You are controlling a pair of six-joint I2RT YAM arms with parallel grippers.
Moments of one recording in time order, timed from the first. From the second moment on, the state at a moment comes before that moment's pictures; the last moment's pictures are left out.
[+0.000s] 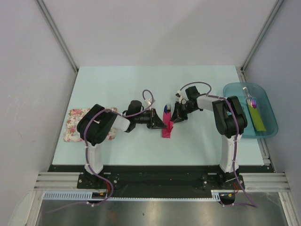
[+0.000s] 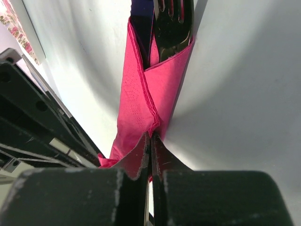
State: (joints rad) left arm -0.53 1.98 0.83 0.68 0.86 -0.94; right arm 0.31 2.07 1.28 -0.41 -0.78 0.34
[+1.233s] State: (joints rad) left arm -0.52 2.04 0.80 0.73 0.82 -1.05; right arm 0.31 2.07 1.26 -0.39 -0.78 0.37
